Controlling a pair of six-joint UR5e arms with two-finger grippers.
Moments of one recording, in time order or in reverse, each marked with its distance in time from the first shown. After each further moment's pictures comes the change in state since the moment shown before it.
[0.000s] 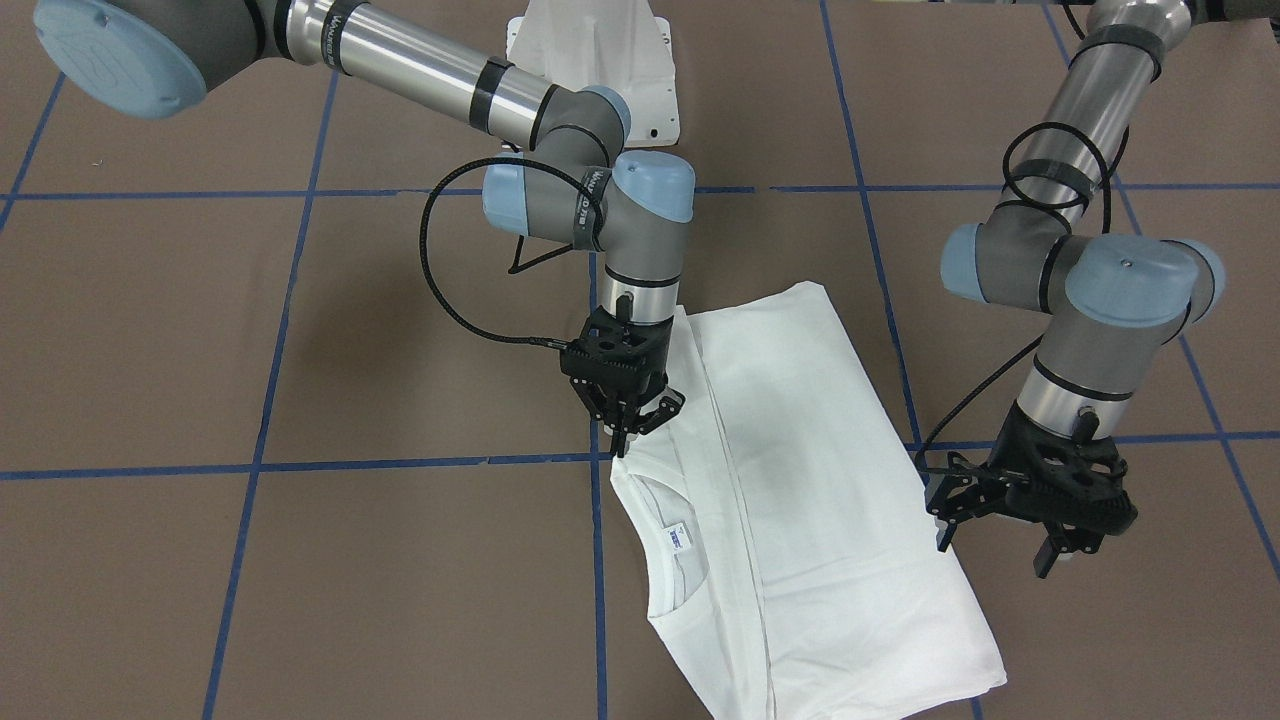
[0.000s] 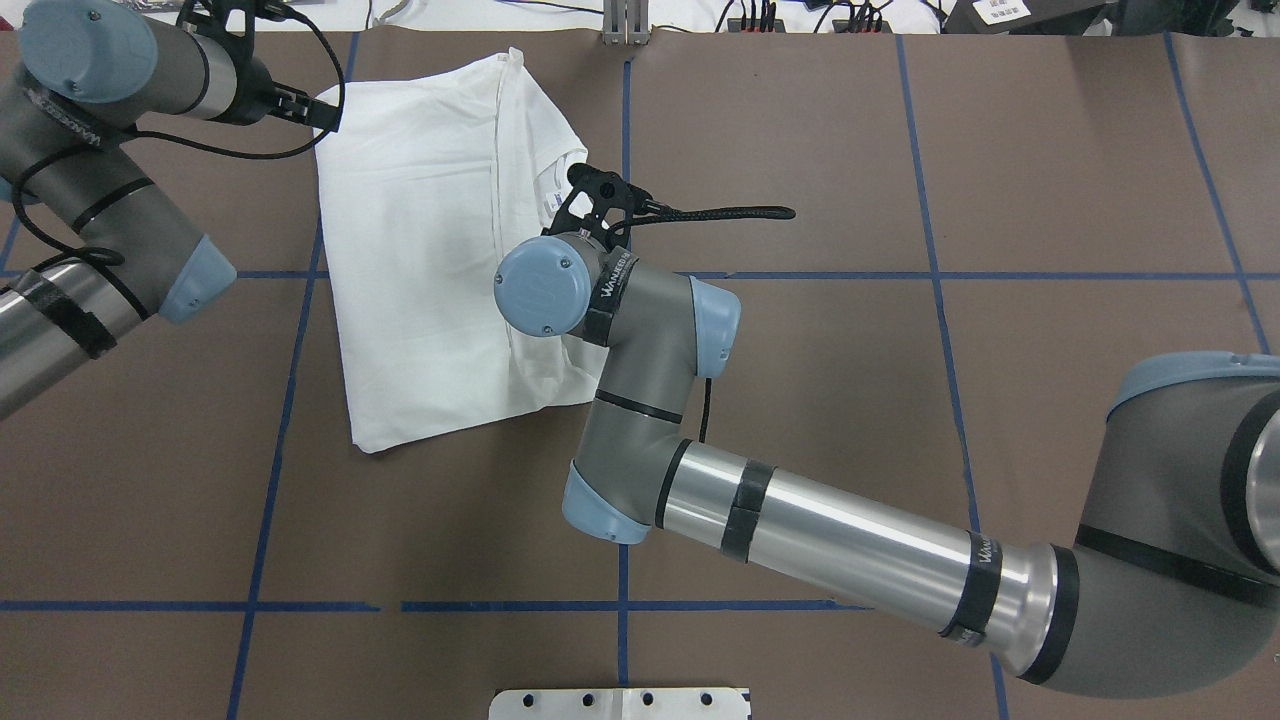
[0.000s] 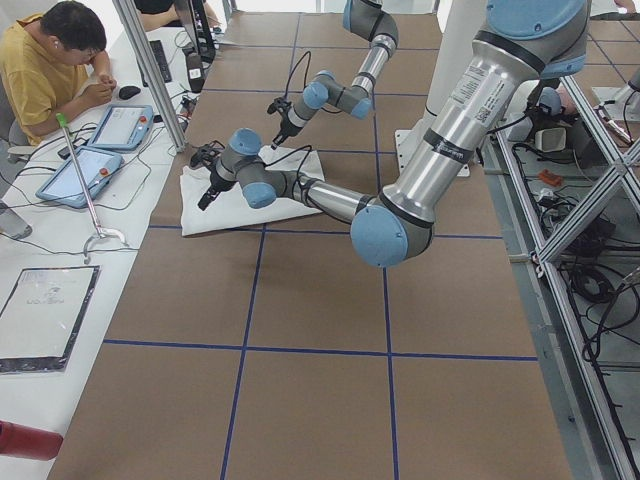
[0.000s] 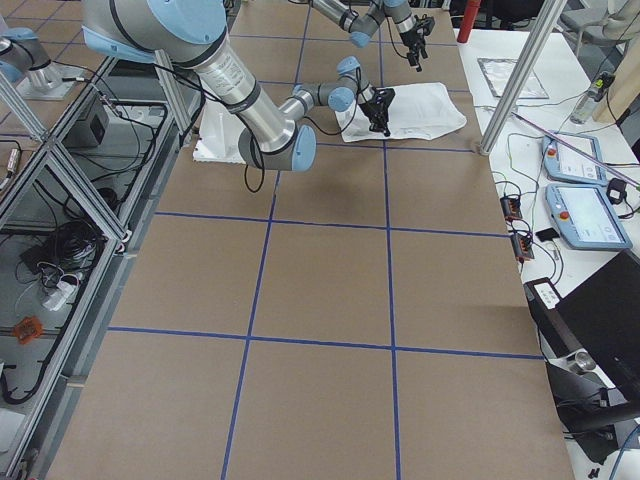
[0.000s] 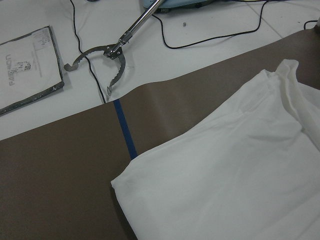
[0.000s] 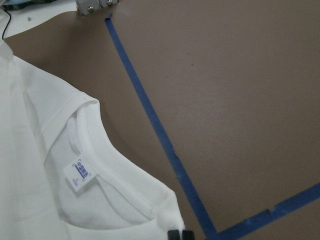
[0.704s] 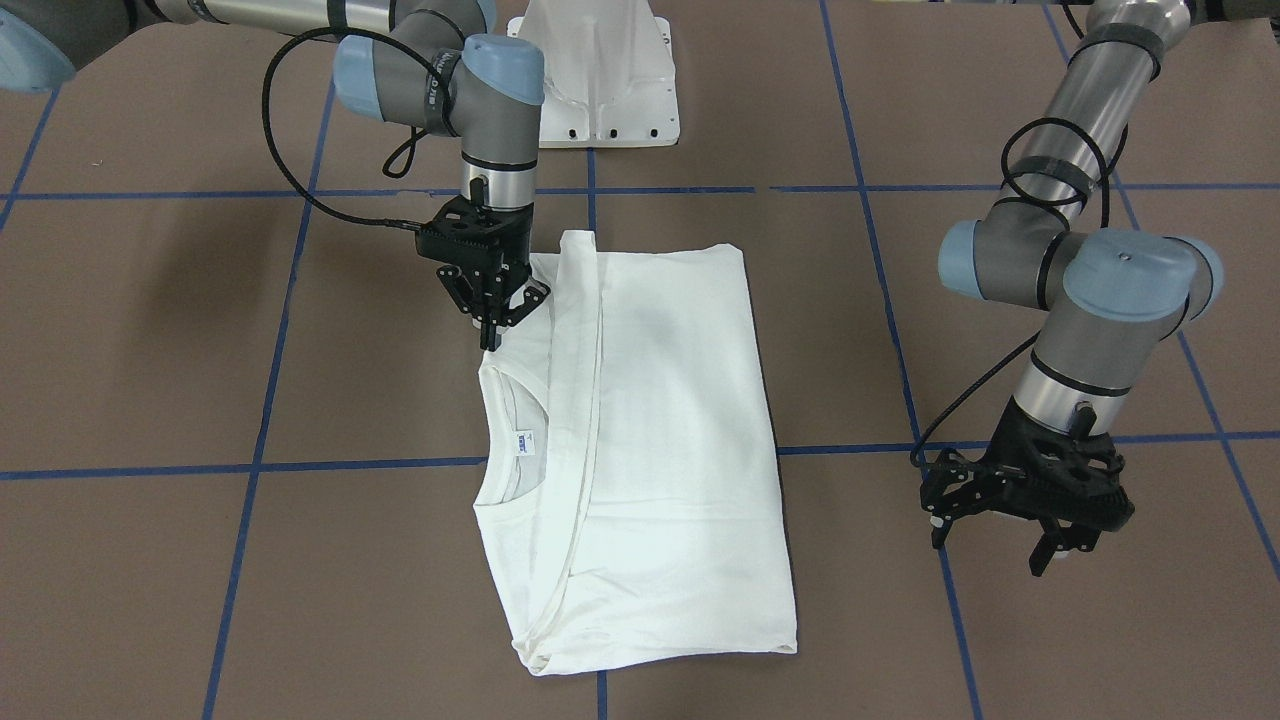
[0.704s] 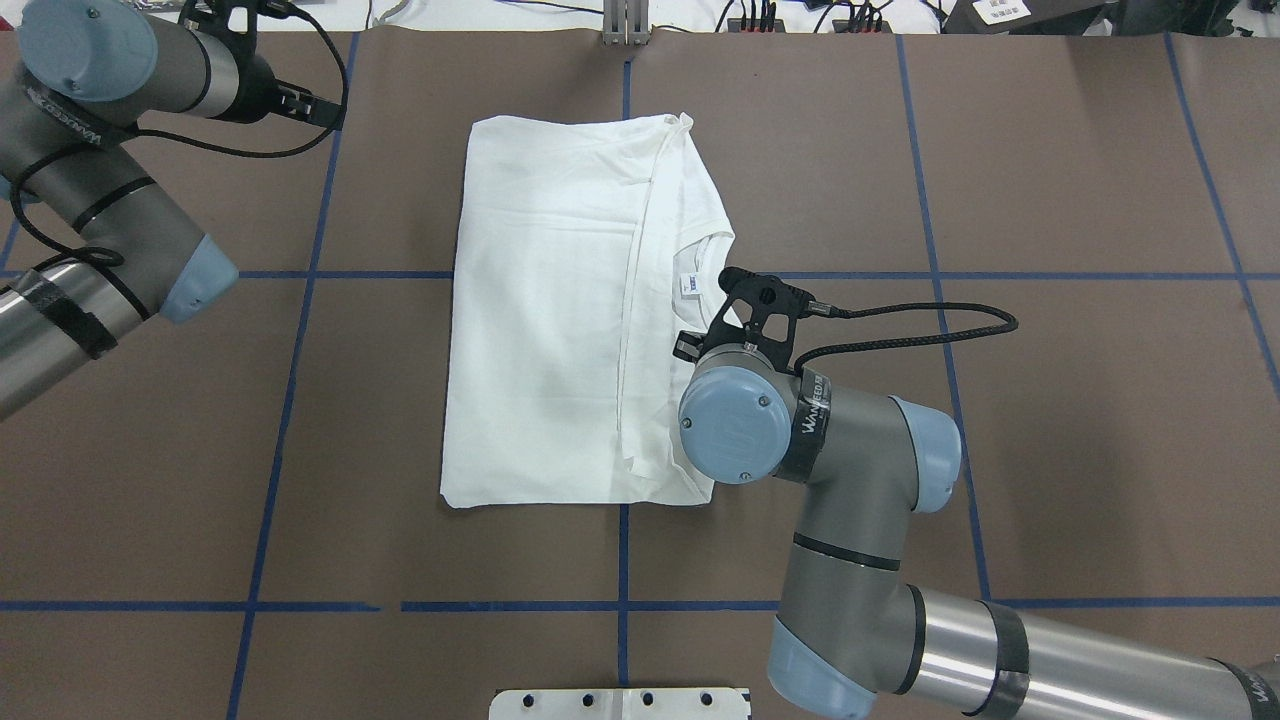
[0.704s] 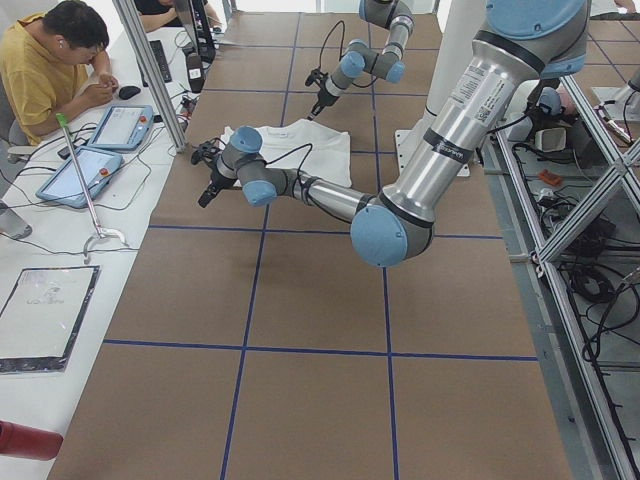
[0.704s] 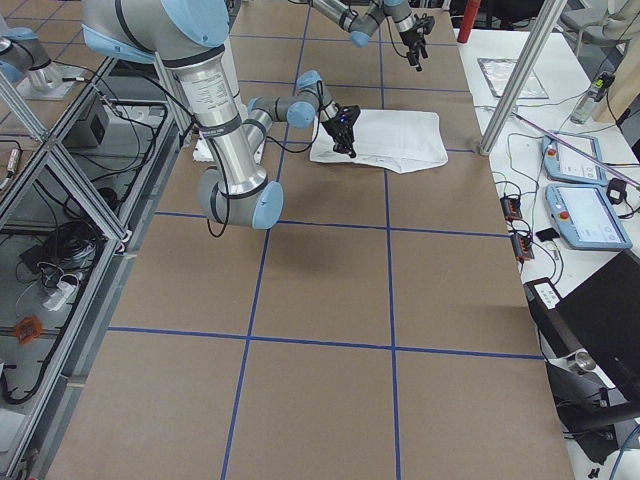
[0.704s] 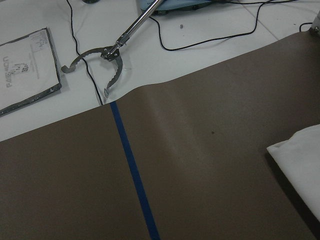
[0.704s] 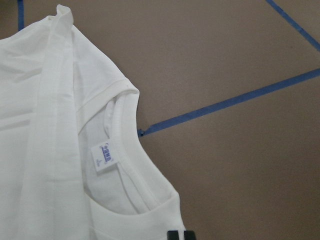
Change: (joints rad) left arm 0.002 0.000 -0.017 0.000 -0.002 -0.001; right arm -0.100 -0.424 0.572 -0.212 -0.041 0.003
